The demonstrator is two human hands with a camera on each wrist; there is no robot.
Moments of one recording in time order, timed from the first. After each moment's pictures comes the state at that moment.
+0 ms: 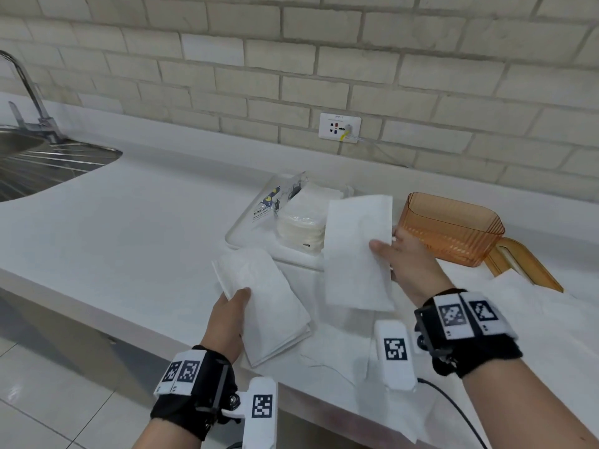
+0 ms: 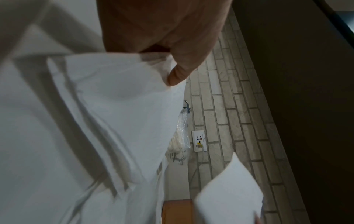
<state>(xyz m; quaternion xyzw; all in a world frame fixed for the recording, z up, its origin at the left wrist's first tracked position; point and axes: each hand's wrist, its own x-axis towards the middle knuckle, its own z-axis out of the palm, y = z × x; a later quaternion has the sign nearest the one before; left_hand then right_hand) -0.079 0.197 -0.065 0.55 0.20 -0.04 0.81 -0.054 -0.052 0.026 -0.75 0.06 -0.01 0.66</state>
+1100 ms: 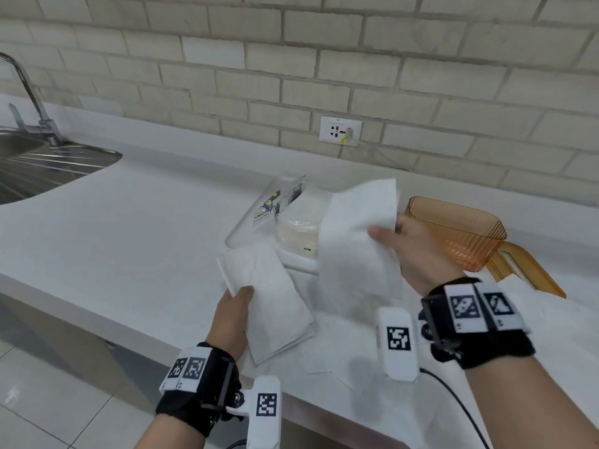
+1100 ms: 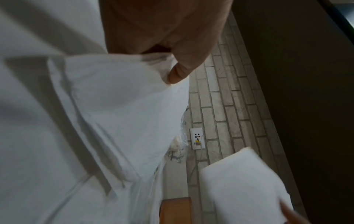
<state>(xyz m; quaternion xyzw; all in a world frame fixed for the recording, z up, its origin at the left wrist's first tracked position) -0.067 0.194 -0.063 0.55 0.21 -0.04 0.80 -0.053 -0.042 0.060 -0.73 0.02 -0.02 0.68</state>
